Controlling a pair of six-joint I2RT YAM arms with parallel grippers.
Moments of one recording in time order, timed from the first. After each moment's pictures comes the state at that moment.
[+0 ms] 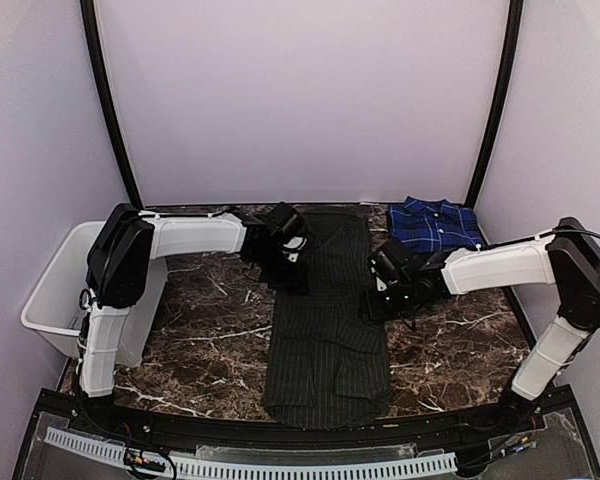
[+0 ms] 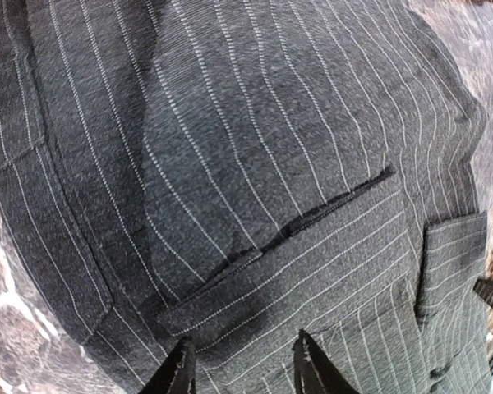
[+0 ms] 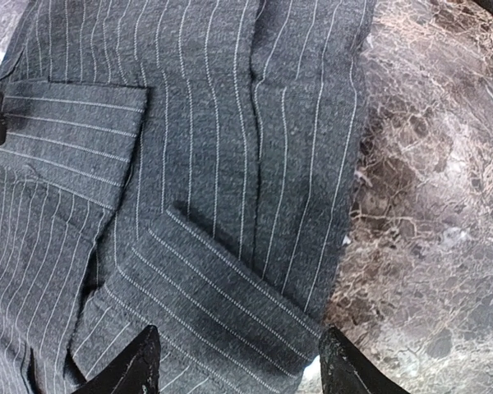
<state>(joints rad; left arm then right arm) -0.77 2.20 1.73 -0.65 0.16 -0.37 0.78 1.64 0.91 -0.35 0.10 0.55</state>
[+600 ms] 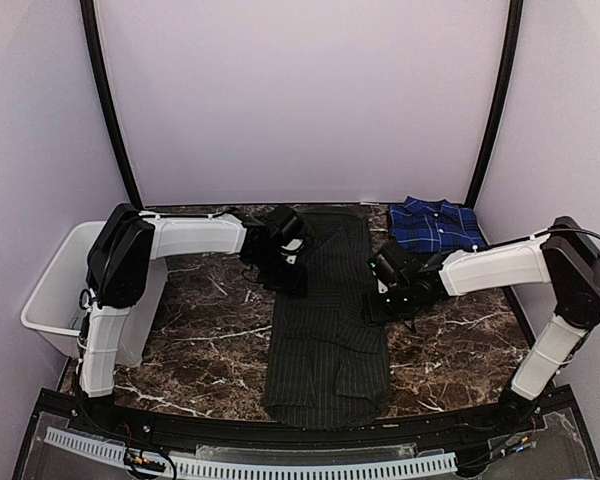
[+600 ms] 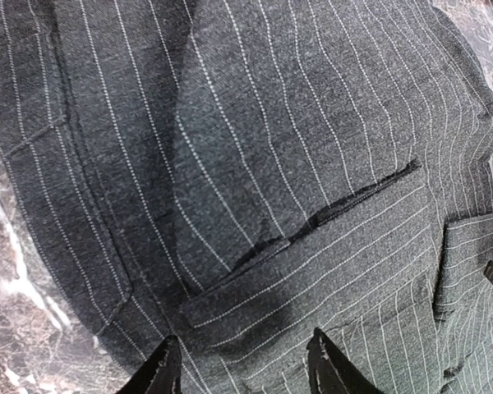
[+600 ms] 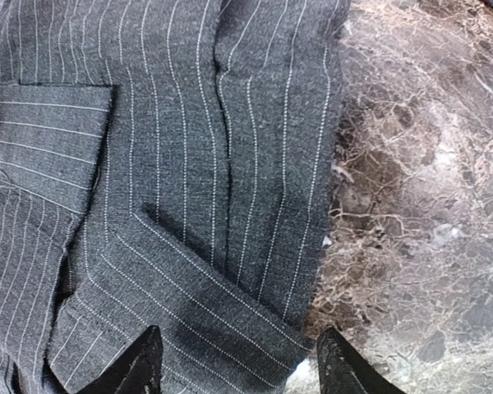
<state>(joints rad) -0.77 2.20 1.72 -0.68 0.13 -0.37 0.77 1.66 0.91 -0.35 0.14 0.56</state>
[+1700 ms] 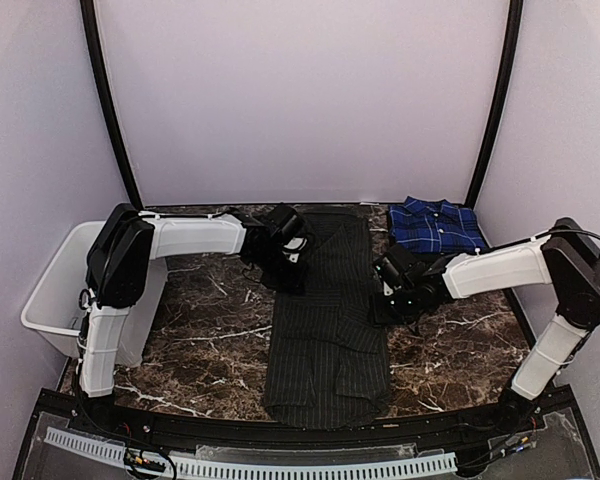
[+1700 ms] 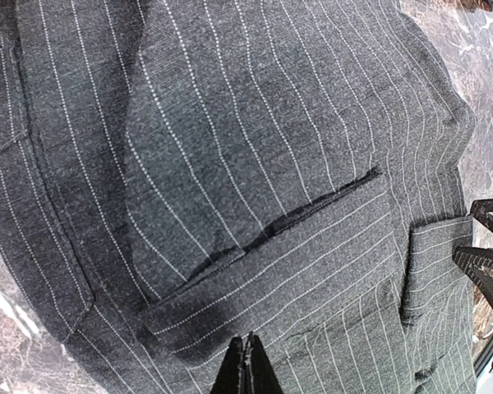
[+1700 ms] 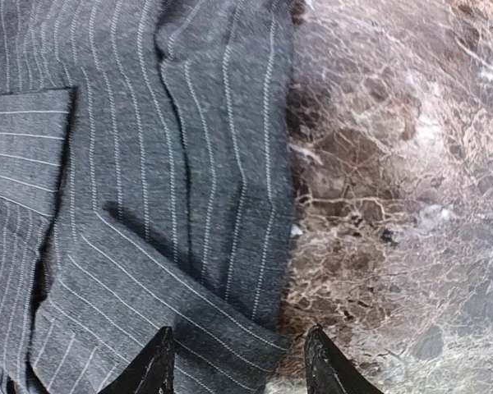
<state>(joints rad) -0.77 2.20 1.71 -0.63 0.20 -0.40 0.75 1.65 0.87 -0.32 0.13 0.61</state>
